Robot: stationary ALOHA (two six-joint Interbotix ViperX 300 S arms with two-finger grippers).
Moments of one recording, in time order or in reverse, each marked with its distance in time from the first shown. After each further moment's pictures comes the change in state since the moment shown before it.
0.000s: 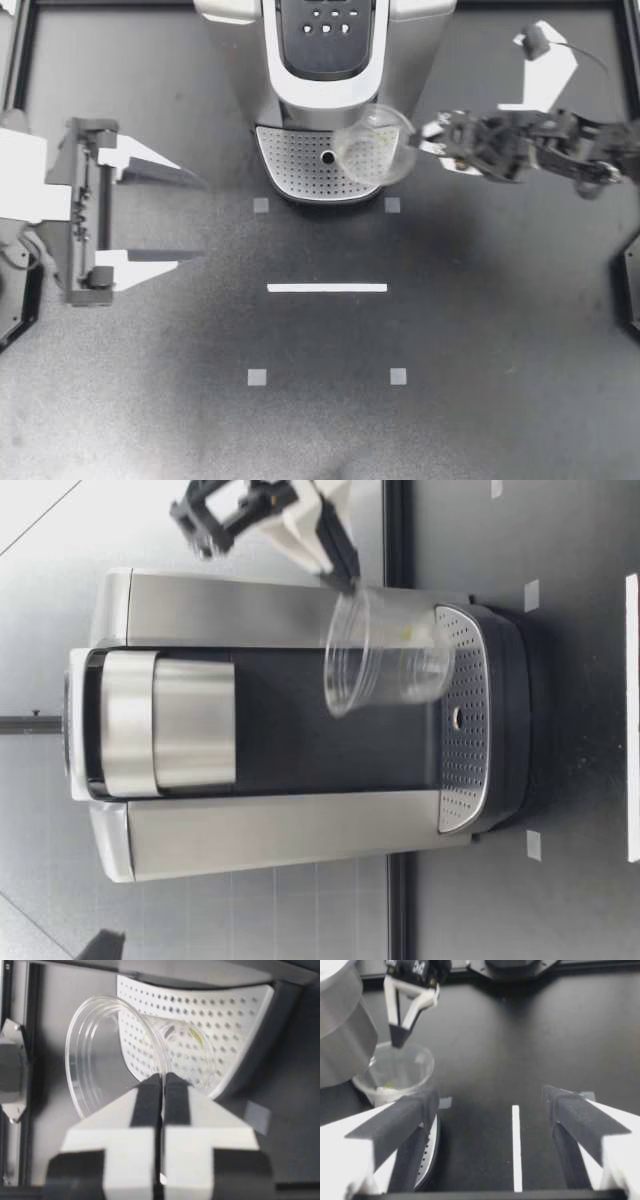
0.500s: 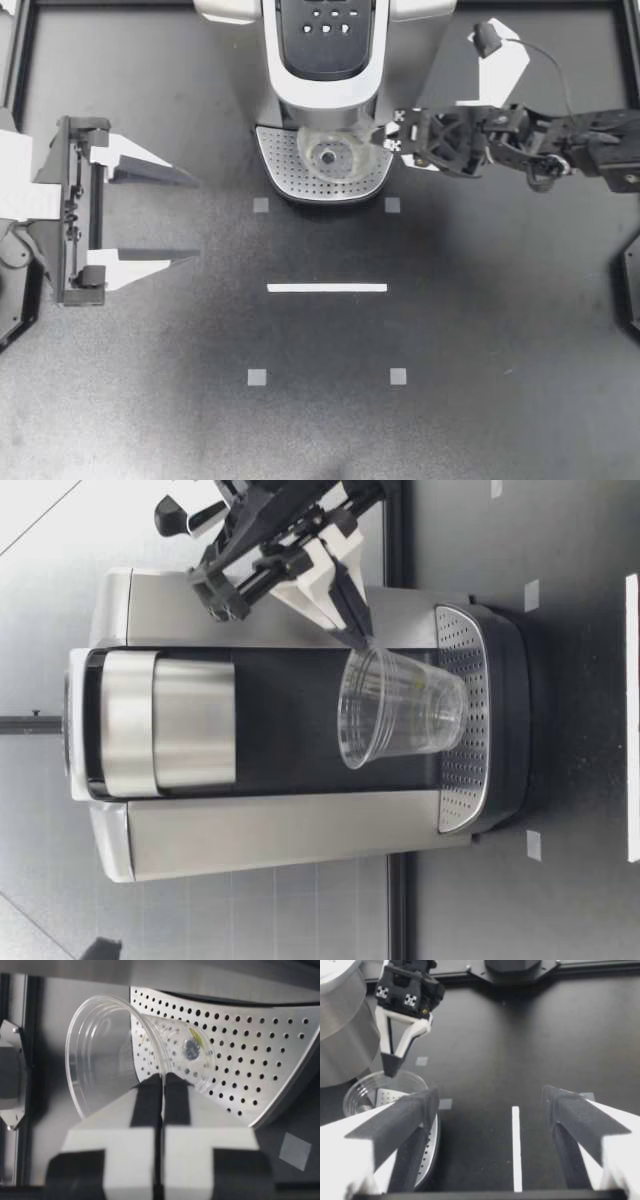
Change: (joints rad) left arm 0.000 -0.015 0.011 0.000 0.000 0.000; right arm 0.018 0.124 -0.109 -0.003 -0.003 0.000
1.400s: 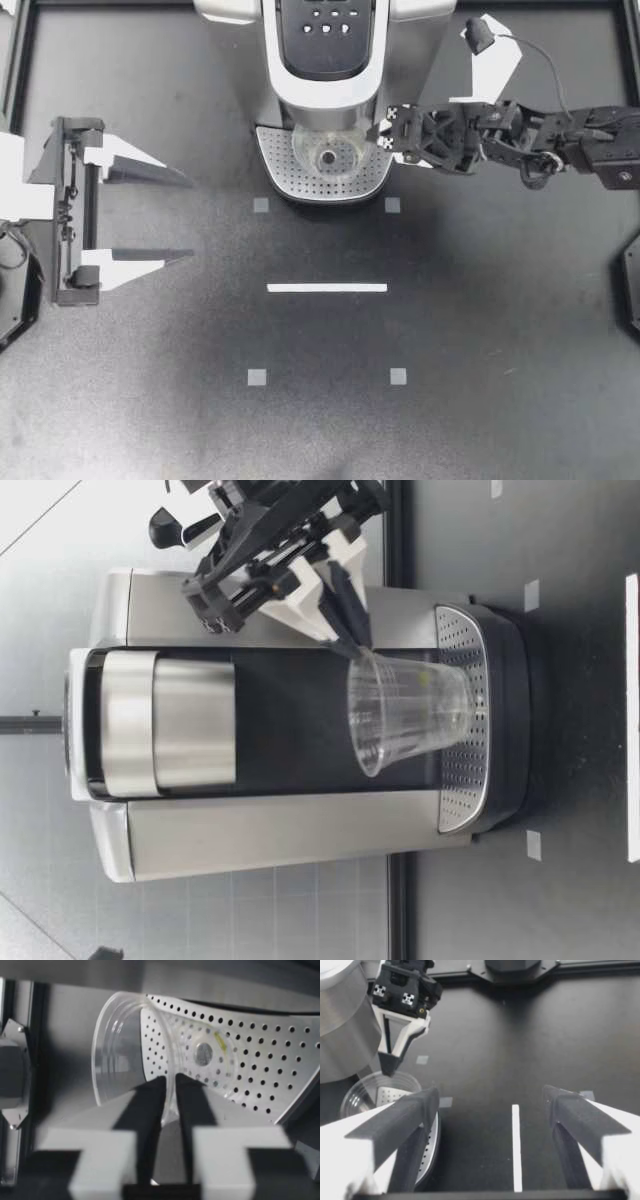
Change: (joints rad) left arm 0.000 -0.018 0.014 0.000 0.000 0.000; right arm 0.000 0.009 -0.023 -0.017 0.014 0.002
